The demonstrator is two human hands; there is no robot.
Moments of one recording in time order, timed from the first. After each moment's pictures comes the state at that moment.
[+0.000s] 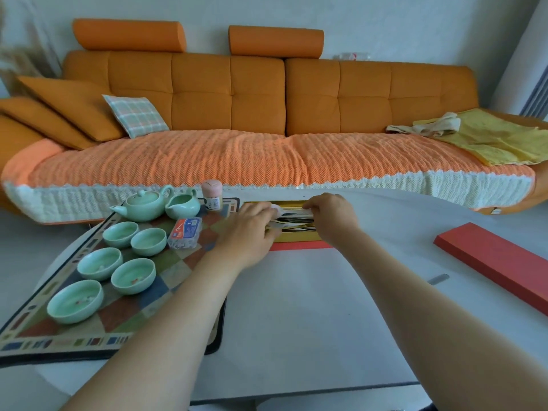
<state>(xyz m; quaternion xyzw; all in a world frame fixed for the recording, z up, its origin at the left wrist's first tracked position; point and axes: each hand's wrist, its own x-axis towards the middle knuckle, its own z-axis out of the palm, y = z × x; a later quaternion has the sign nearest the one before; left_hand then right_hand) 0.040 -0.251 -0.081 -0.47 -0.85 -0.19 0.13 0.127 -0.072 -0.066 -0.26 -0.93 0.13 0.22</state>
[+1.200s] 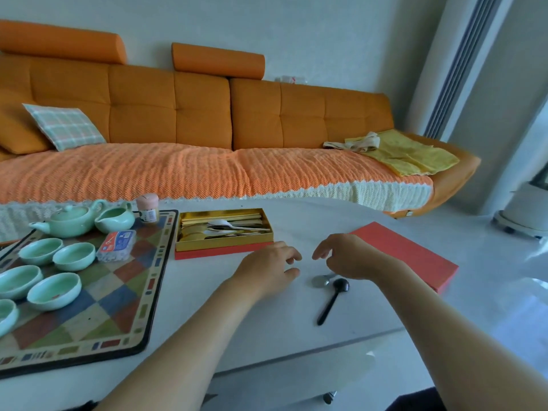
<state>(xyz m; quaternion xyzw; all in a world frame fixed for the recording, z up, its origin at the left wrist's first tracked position) 0.181 -0.179 -0.075 -0.58 -0.78 -0.24 -0.05 0.319 -0.019 -0.039 -0.25 -0.96 0.15 0.00</state>
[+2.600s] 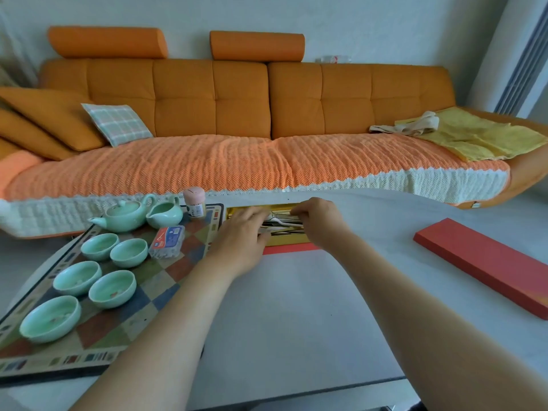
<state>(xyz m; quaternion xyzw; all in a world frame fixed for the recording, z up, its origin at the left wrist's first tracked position) 0.059 -0.239 -0.072 -0.48 -0.85 -0.22 0.09 0.142 -0.063 -0.066 -0.24 -0.92 0.21 0.21</state>
